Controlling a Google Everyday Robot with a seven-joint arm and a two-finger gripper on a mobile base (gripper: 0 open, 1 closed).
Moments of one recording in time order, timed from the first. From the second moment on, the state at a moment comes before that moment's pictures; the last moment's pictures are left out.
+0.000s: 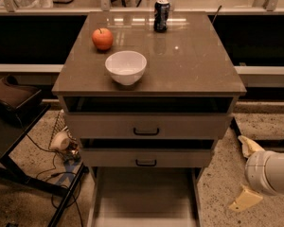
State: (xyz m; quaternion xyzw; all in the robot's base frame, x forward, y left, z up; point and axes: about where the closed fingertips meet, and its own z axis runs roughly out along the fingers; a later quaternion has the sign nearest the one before) arm 0.394 -0.261 0.691 -0.57 0.78 -0.05 0.26
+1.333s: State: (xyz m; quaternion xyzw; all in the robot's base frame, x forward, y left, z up) arm 0.391 -0.354 0.550 -0.57 0.78 -0.09 0.22
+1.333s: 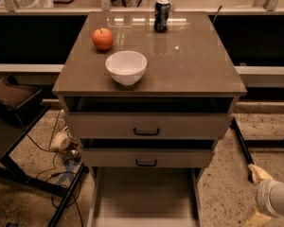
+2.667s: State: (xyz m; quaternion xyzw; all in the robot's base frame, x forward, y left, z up) arm 0.299 -0.387 0.437 -0.61 0.77 -0.02 0.17
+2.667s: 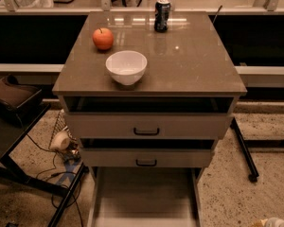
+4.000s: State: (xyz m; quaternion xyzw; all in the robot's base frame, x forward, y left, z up) arm 0.221 -0.334 0.276 -0.64 0.75 0.03 0.16
